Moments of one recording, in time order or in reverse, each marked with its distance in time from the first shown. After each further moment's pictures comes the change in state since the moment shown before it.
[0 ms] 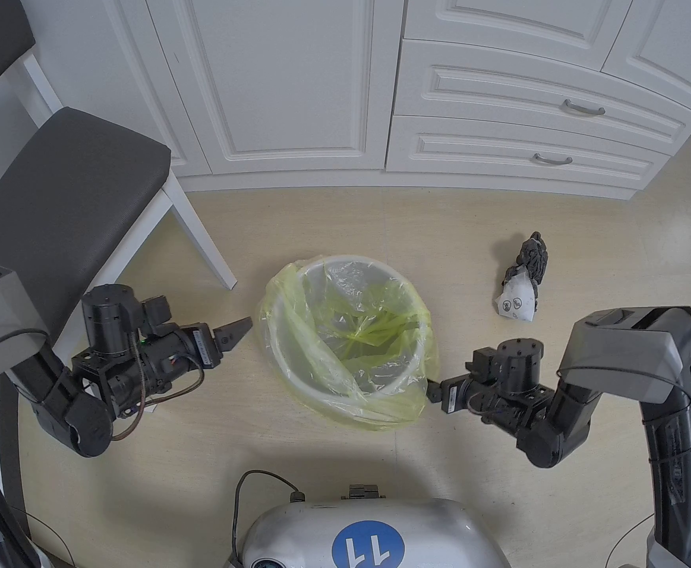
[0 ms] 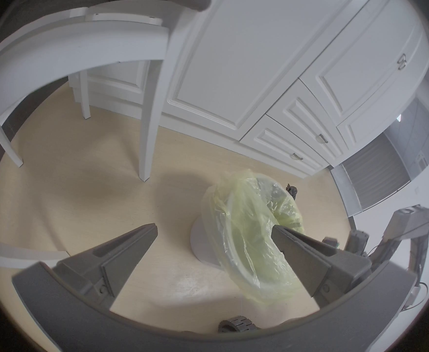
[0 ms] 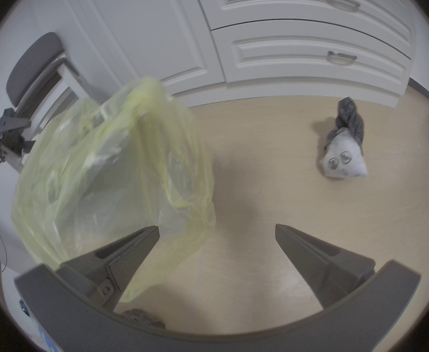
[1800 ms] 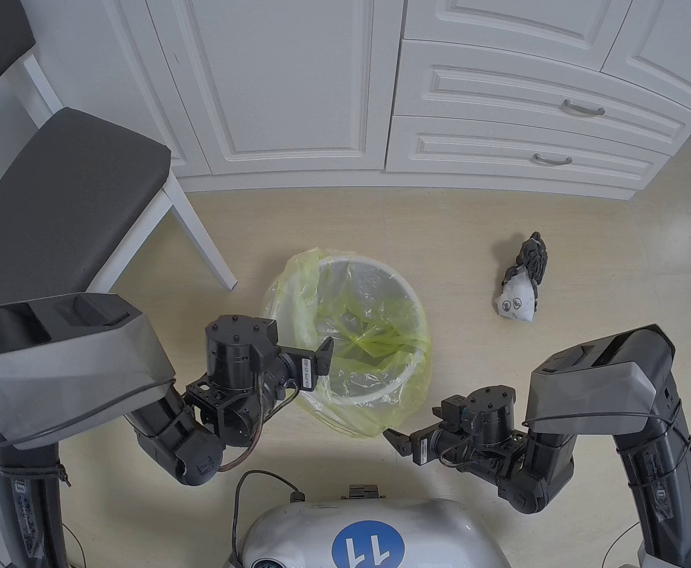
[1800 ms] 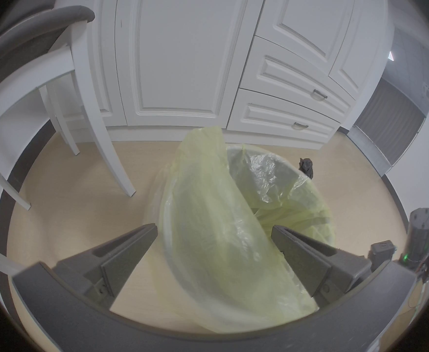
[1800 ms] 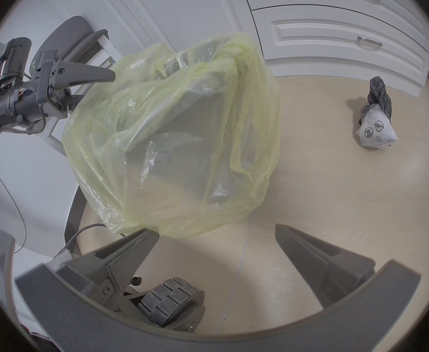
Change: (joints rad) left arm -0.311 0.246 -0.213 -0.051 0.453 0.216; right arm 0.166 0.063 0.147 -0.139 -0.003 0.041
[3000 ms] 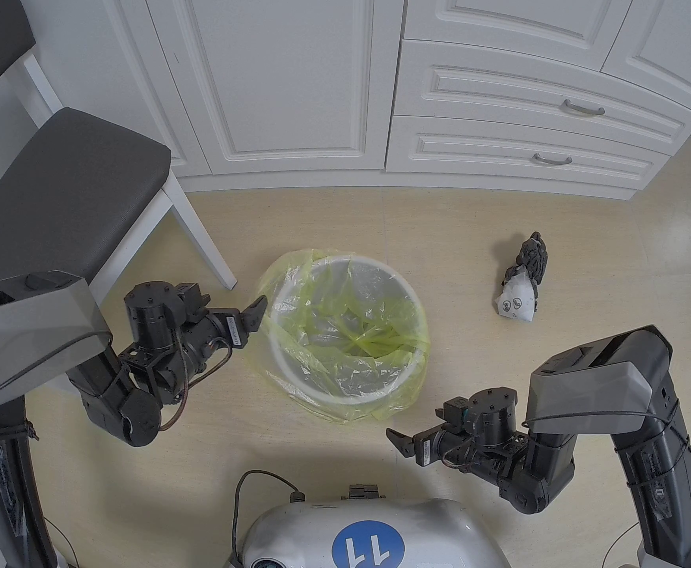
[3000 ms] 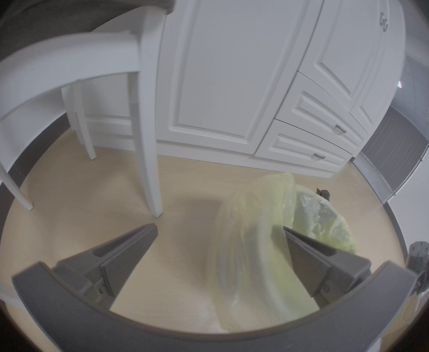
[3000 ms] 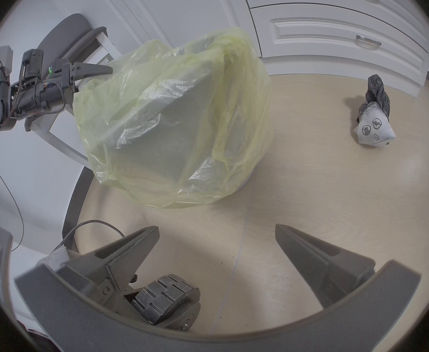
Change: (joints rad) left arm 0.264 -0.034 0.024 -0.105 -0.229 -0.040; right arm -0.011 0.014 0.005 -0.010 0.000 -0.011
